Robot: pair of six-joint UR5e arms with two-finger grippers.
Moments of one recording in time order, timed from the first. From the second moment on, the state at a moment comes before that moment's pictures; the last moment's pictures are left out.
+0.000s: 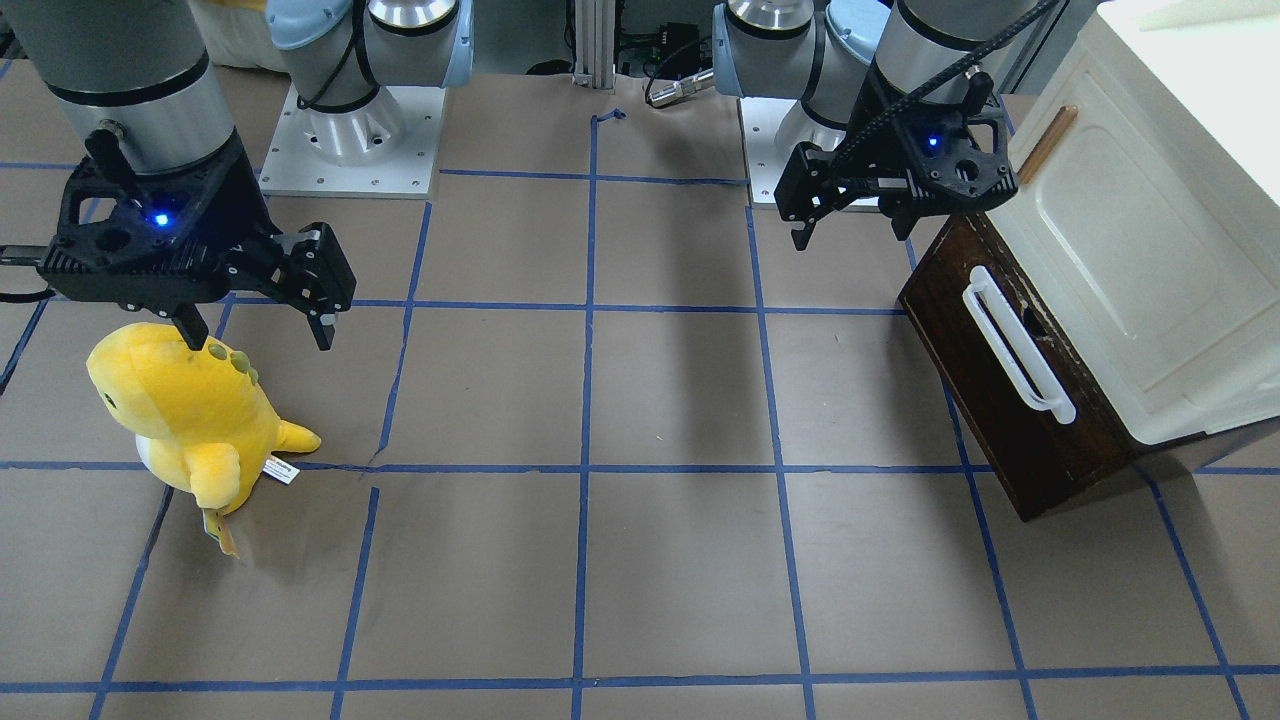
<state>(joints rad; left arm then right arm) -1.61 -1.55 -1.56 -1.62 1.58 -0.19 1.59 -1.46 1.47 -1.77 -1.60 -0.02</state>
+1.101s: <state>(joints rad) -1.79 -1.78 -1.67 -1.62 2.04 -0.56 1.59 -1.46 1.47 -1.77 -1.60 -0.02</state>
